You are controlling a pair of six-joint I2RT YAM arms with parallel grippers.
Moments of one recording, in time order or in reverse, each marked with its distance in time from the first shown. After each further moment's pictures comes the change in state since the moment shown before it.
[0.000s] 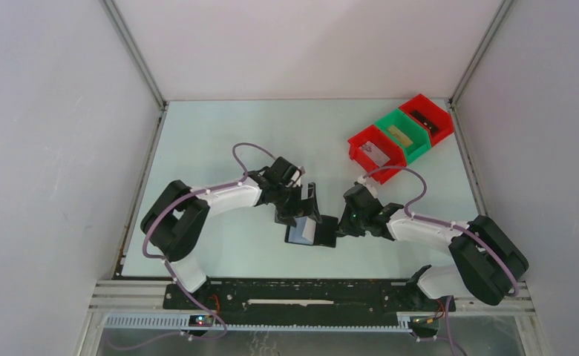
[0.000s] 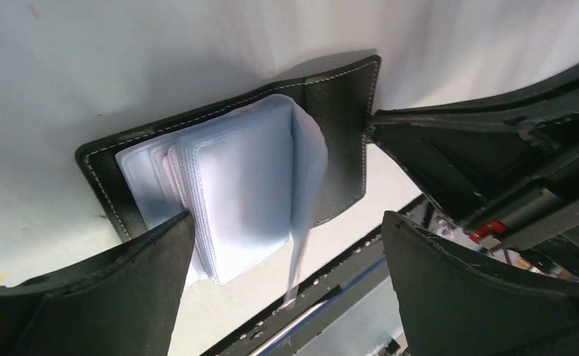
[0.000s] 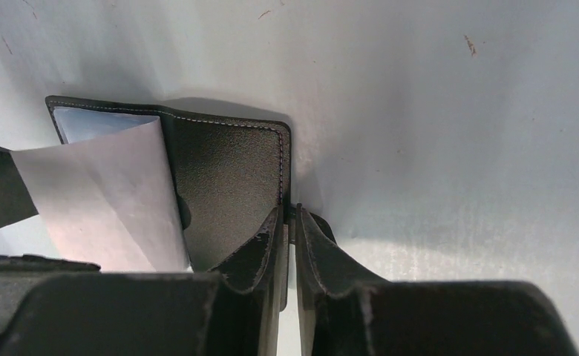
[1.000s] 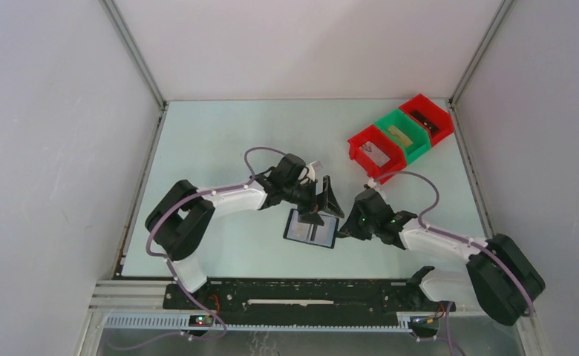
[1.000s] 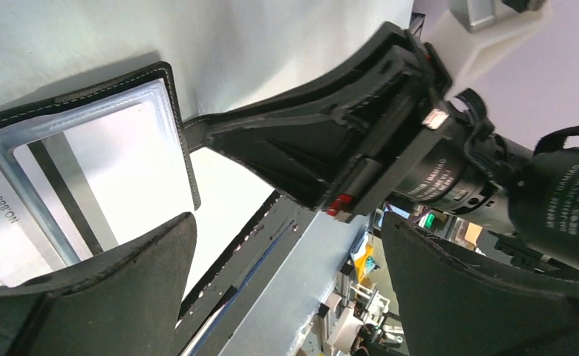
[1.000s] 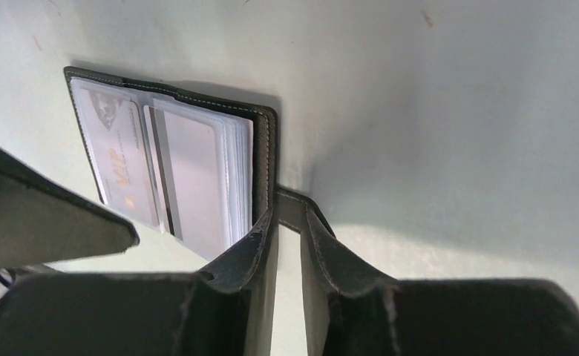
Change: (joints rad) left arm -0.048 0.026 0.000 0.328 0.275 -0.207; right arm -0.035 -0.114 -0.082 0.029 -0.028 0.016
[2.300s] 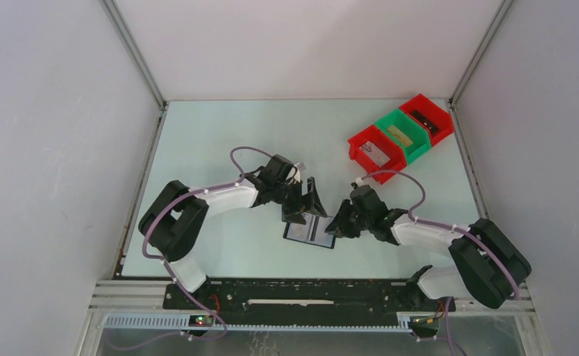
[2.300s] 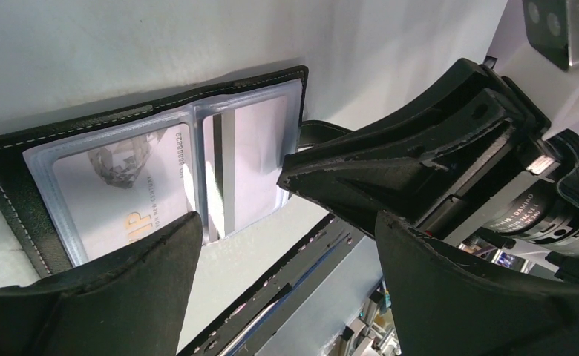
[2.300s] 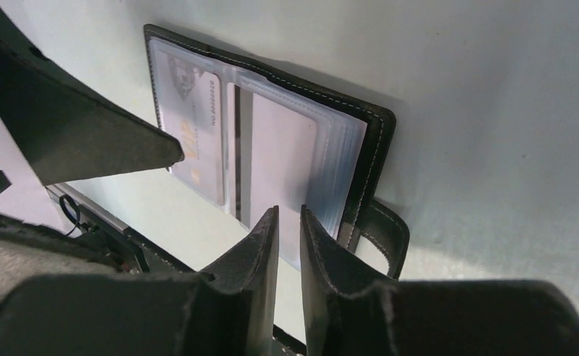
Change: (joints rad) left arm 0.083 -0.037 -0.048 -0.147 -0.118 0.101; right arm -0.005 0.074 -0.002 0.179 -0.217 0.010
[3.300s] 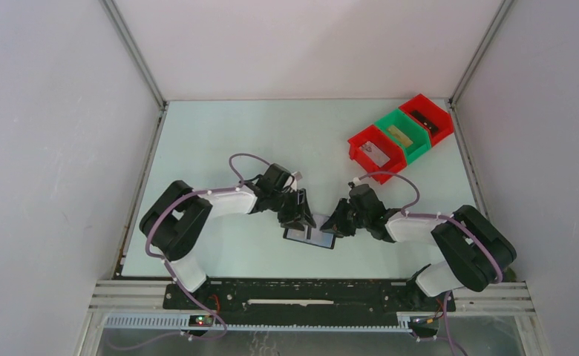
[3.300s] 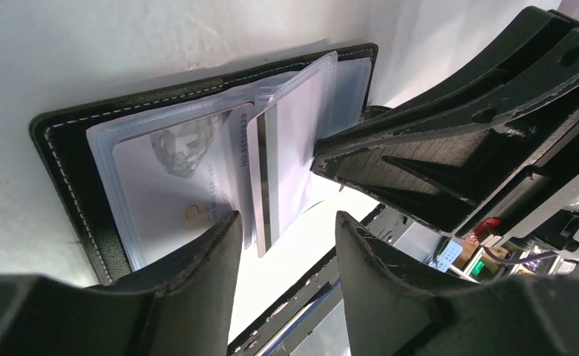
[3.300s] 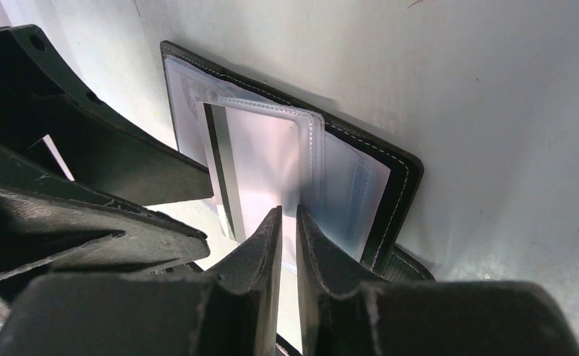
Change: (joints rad) left arm 0.001 0.010 -0.085 0.037 -0.027 0.055; right arm -0.040 0.139 -0.018 0.193 -0.086 0.038
